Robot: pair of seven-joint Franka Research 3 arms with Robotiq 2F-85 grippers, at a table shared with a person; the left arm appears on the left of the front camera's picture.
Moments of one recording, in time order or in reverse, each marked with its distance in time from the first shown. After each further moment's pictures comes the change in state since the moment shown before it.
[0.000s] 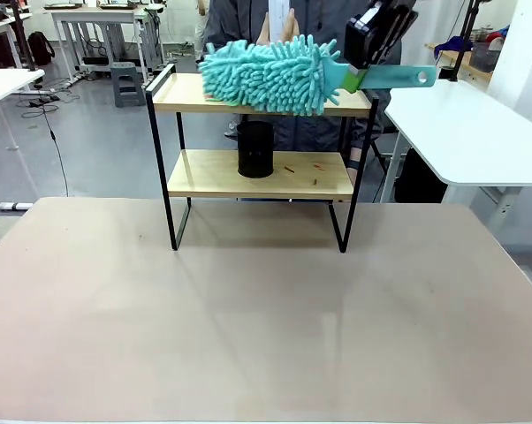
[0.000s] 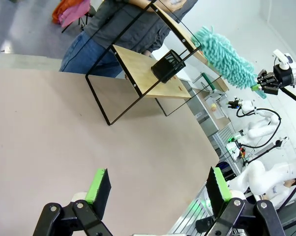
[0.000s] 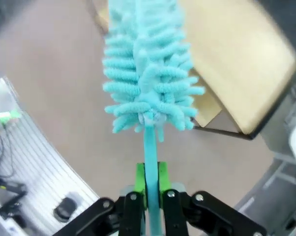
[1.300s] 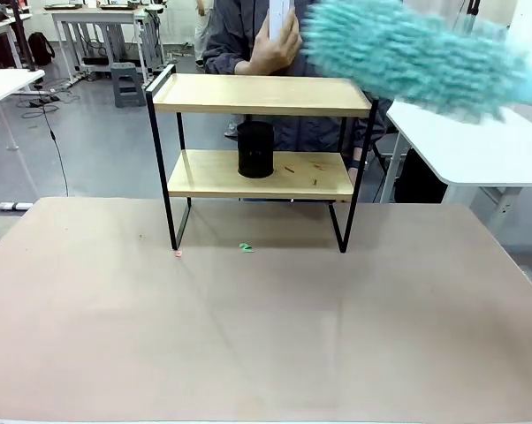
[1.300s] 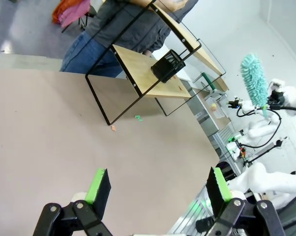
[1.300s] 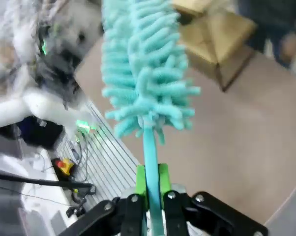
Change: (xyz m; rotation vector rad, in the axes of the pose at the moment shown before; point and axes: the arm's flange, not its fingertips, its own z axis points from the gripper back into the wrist) left arm 0.000 0.000 0.000 0.000 0.000 -0.001; right arm -0.325 -0.128 0.036 0.469 -0.376 -0.385
